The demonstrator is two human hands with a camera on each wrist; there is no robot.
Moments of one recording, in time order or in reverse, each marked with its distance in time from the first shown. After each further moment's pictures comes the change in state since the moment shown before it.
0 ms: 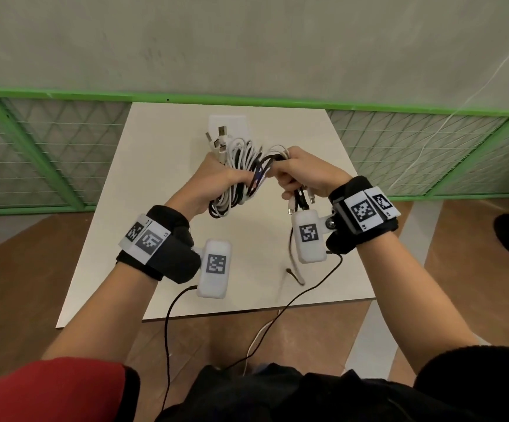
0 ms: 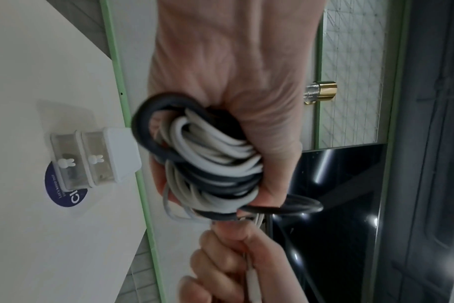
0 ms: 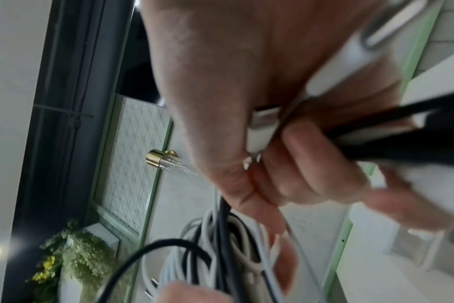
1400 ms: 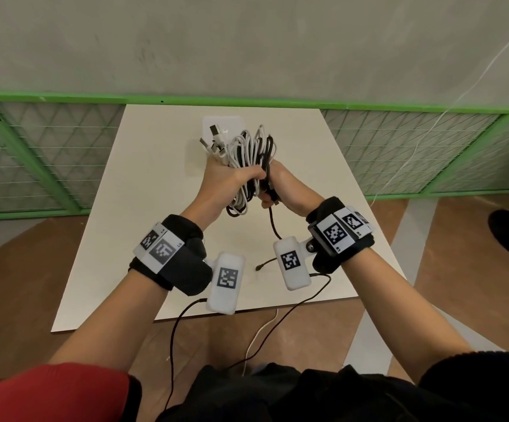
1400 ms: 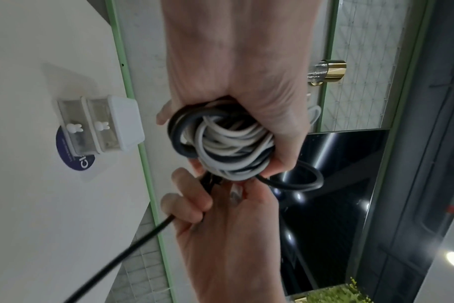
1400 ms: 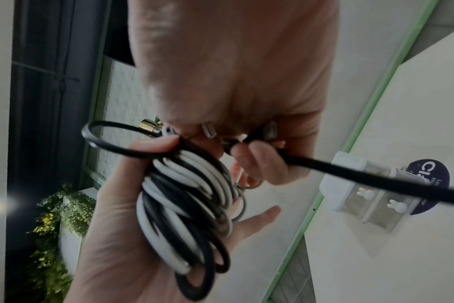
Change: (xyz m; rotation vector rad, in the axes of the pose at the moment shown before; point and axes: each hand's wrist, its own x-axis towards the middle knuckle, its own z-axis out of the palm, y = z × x) left_hand -0.006 -0.001 0.028 -0.118 0.161 0.170; right_hand -0.010 0.009 0.035 0.114 0.091 -0.166
